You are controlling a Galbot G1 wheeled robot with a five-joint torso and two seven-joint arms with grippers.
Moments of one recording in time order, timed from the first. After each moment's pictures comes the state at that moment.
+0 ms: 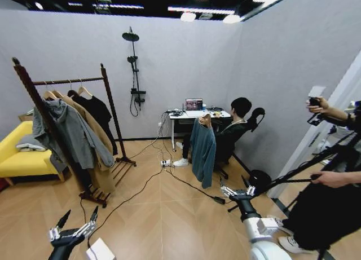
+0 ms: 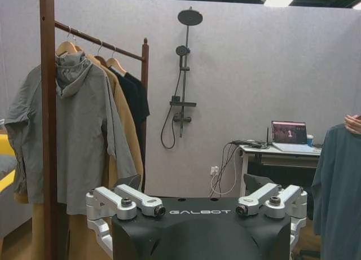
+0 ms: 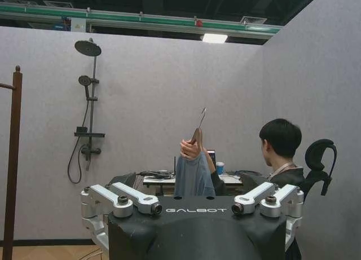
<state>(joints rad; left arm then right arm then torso) 1.83 -1.30 -0.87 -2.29 -0.49 -0.05 0.04 -1.47 1.39 0.69 2.17 0.20 0.01 0.03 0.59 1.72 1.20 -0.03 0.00</state>
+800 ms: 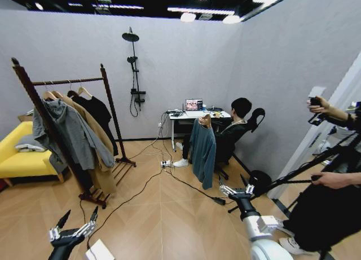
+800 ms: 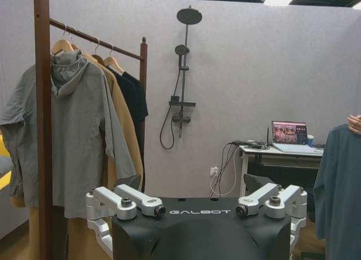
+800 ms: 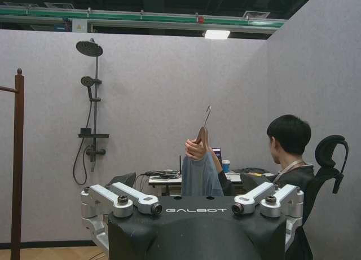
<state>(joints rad) 1.83 -1.30 -0.87 -2.29 -0.49 -0.05 0.04 -1.45 1.38 0.68 2.18 0.24 -0.03 0.02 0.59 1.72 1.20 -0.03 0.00</state>
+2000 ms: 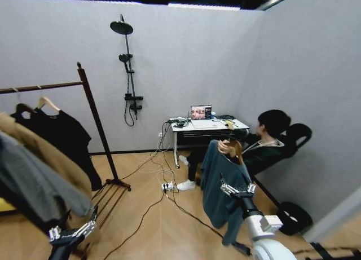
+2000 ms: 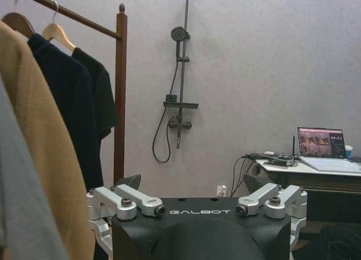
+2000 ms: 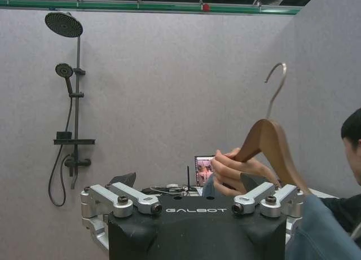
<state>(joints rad) 1.83 -1.30 -0.87 -2.29 -0.49 -0.05 0.04 -1.45 1.37 0.69 2.19 0.26 -0.02 0.01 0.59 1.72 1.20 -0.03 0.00</state>
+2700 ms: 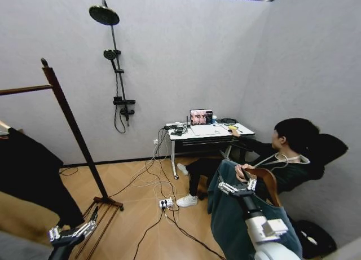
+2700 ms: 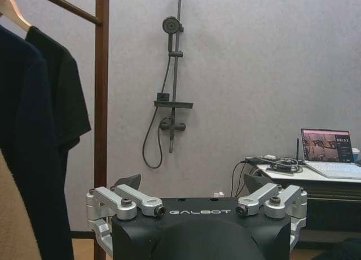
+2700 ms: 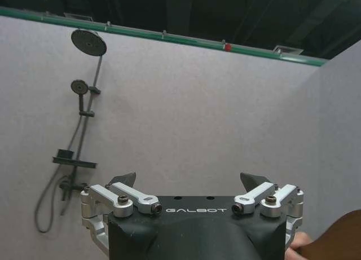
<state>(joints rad) 1.83 -1.30 -0.87 -2.29 -0.49 -0.05 0.04 -1.51 1.37 0.66 2.33 0.10 0.05 0.00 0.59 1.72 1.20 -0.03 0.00</state>
